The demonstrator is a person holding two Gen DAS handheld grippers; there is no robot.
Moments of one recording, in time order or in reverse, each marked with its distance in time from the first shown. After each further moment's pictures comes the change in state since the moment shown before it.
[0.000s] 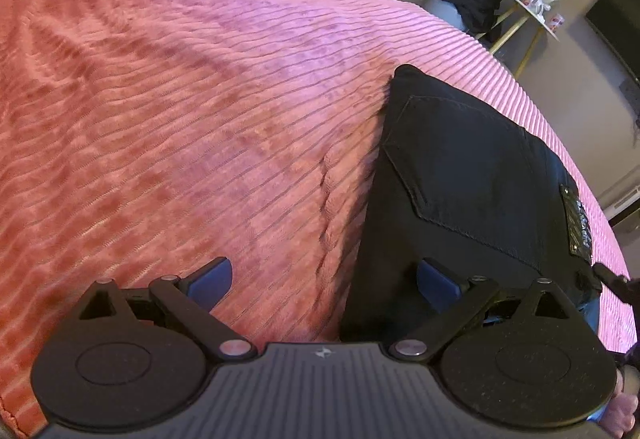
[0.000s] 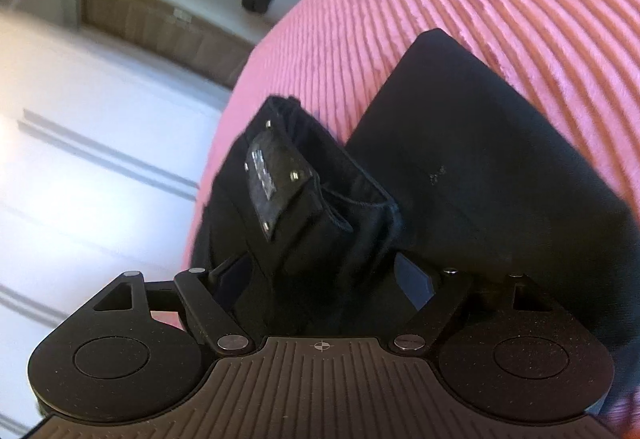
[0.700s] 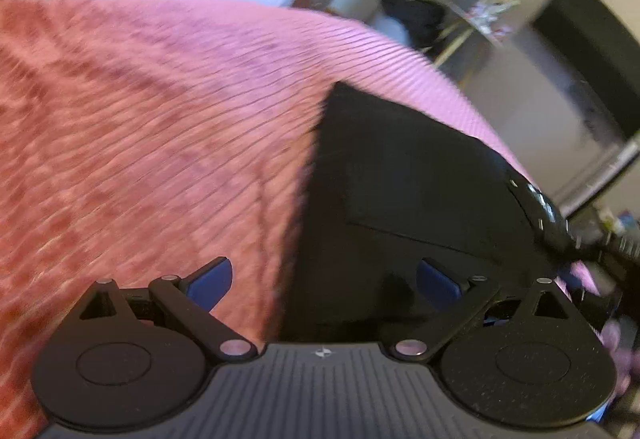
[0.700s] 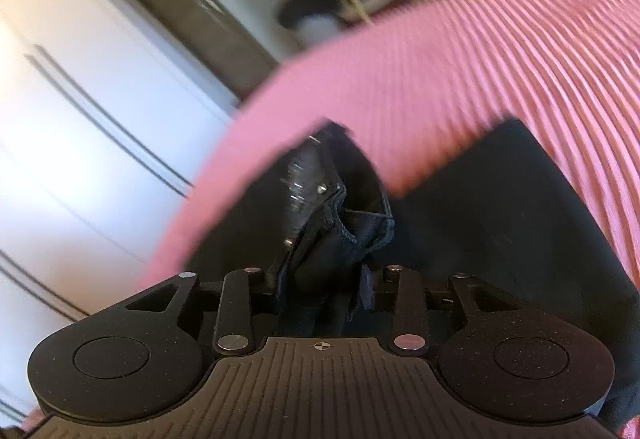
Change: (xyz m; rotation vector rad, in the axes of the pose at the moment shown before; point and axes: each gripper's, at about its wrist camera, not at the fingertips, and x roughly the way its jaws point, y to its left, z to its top) left arm -0.015 -0.012 -0.009 0.079 -0.077 -0.183; right arm -0.016 0.084 -0.011 -0.354 -0.099 -0.060
